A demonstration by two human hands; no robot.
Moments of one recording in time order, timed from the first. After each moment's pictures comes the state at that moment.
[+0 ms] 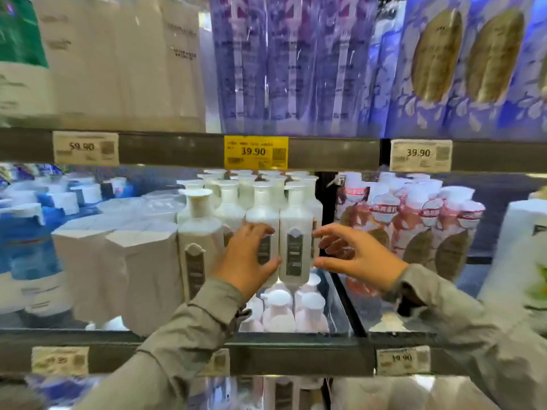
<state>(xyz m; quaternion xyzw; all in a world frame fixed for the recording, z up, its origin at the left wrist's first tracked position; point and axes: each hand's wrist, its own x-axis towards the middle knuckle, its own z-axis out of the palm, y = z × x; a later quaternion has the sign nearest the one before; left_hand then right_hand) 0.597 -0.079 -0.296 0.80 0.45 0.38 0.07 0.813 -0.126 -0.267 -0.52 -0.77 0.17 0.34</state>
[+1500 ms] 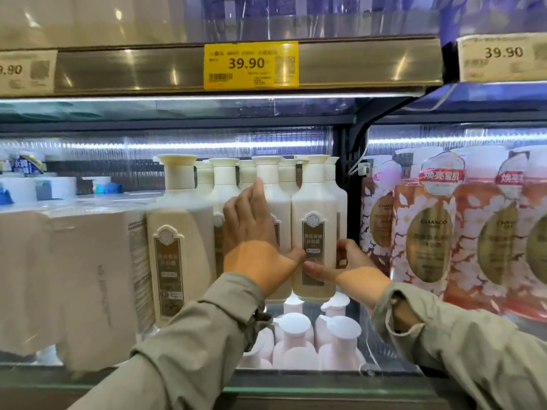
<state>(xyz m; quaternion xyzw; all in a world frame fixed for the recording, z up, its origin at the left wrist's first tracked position) 0.630 -0.009 -0.338 0.73 0.49 0.45 -0.17 0.786 -0.024 -0.362 -0.54 -0.57 0.31 0.53</state>
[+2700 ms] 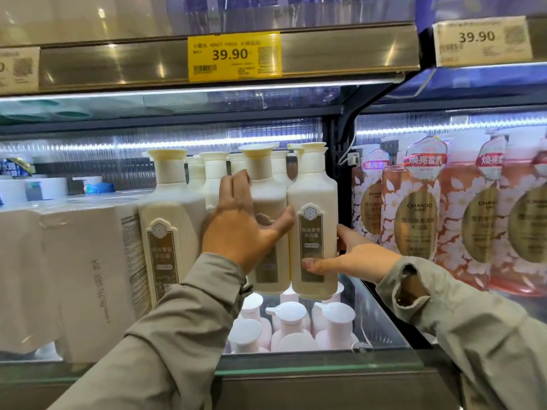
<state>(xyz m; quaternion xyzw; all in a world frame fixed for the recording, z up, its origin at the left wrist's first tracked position) 0.620 -0.019 -0.321 0.72 0.43 0.52 -0.15 0.805 -0.039 -0.346 -0.52 -0.67 0.32 0.42</state>
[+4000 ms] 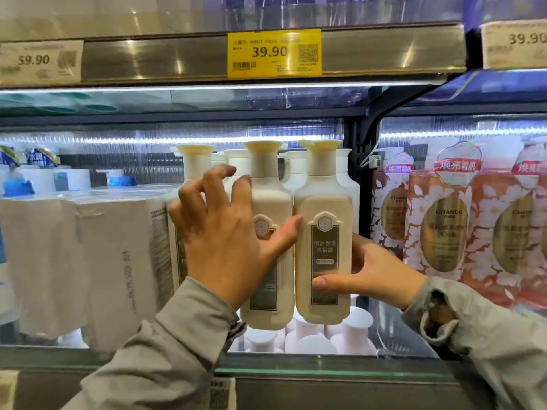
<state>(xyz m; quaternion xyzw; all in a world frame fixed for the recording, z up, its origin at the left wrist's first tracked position) 0.585 -0.048 -0.329 0.62 0.49 0.50 -0.35 0.790 -0.055 -0.355 -0.43 -0.75 0.28 0.42</state>
